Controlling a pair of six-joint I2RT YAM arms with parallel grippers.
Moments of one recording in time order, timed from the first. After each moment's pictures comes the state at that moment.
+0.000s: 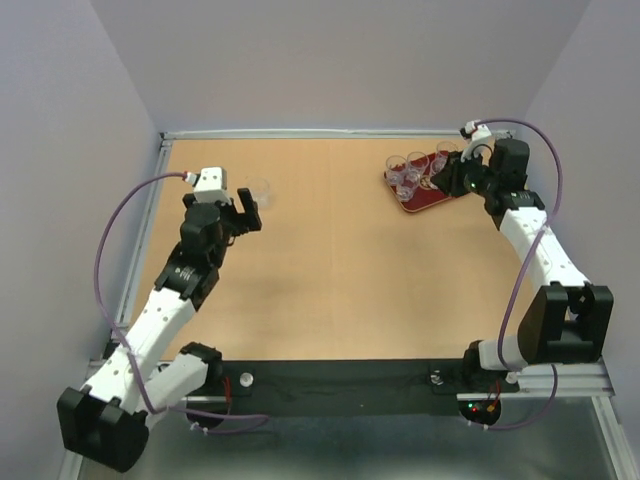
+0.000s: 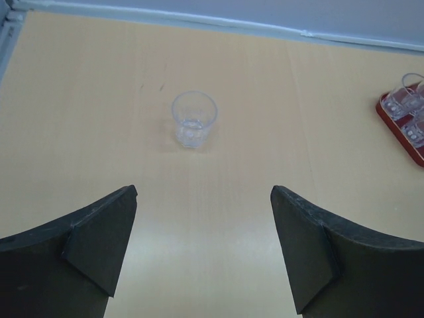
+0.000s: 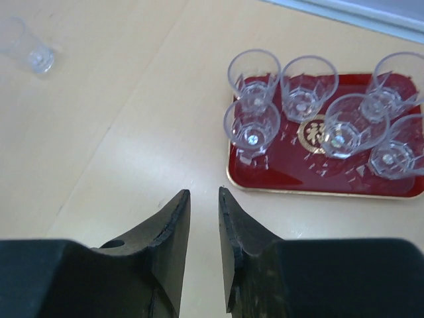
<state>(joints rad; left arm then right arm) -0.40 0.84 0.73 -0.10 -0.31 -0.22 -0.03 1.44 1.18 -0.17 -0.53 -0.06</state>
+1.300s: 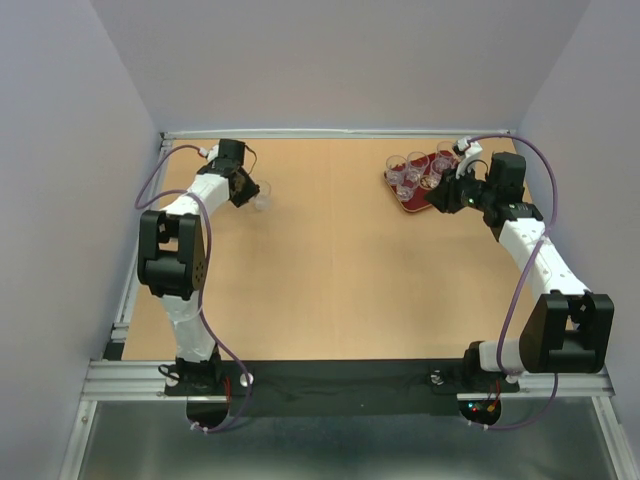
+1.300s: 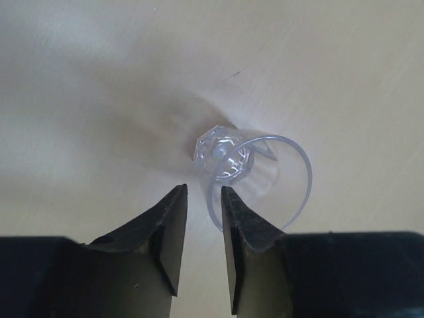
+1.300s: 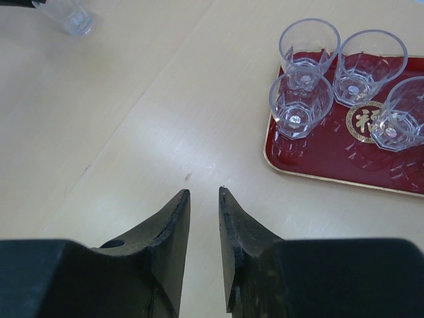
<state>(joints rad) -0.14 1.90 1.41 -0.42 -0.13 -0.75 -0.03 1.35 1.03 -0.19 -0.69 -0.13</state>
